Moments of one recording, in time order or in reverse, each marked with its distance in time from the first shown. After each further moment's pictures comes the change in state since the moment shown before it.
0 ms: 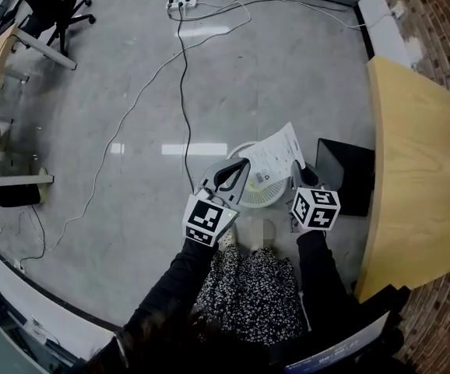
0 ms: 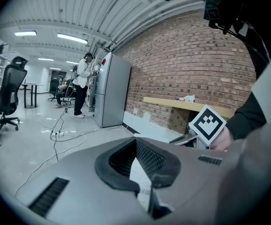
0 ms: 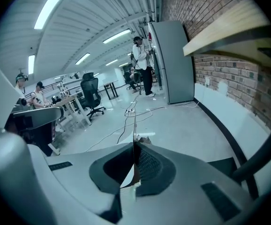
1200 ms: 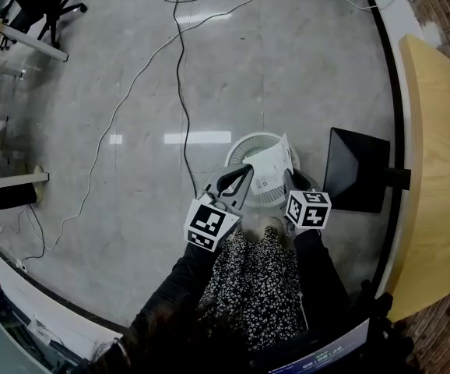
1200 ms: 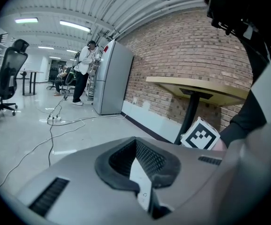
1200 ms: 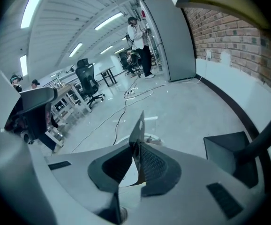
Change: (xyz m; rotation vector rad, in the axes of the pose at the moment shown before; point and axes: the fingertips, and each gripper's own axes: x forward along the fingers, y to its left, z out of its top) left arm 0.028 0.012 -0.114 -0.056 0.084 -0.037; right arm 0.085 -0.008 -0.142 0.074 0.172 0.033
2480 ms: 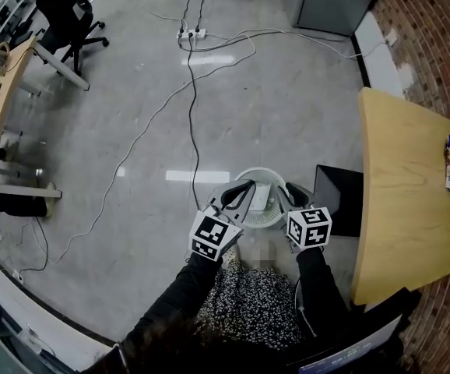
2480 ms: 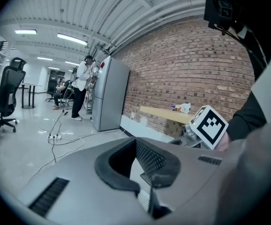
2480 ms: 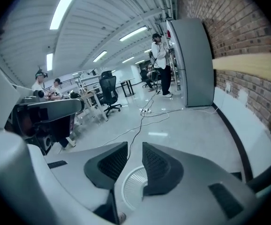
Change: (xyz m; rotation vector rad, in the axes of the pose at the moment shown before) left arm -0.068 -0.030 0.151 0.051 -0.106 0.001; right arm -0.135 0.093 0.141 -0.206 -0.129 0.130
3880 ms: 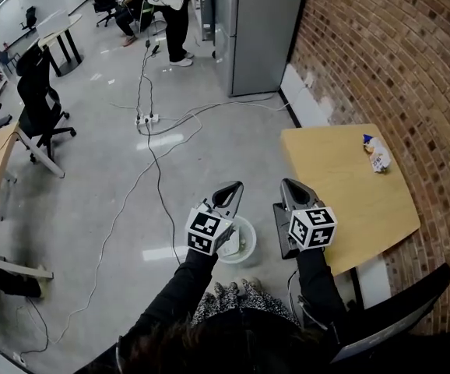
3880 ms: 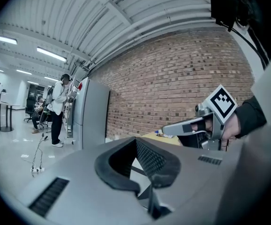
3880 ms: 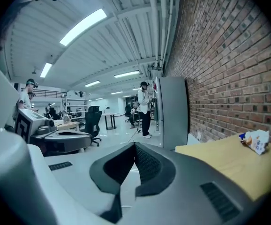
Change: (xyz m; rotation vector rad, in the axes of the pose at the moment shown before) left arm -0.028 -0.063 0.198 0.146 -0.175 -0.198; right arm -0.226 0.023 0.208 -0.075 -0.439 -0.291
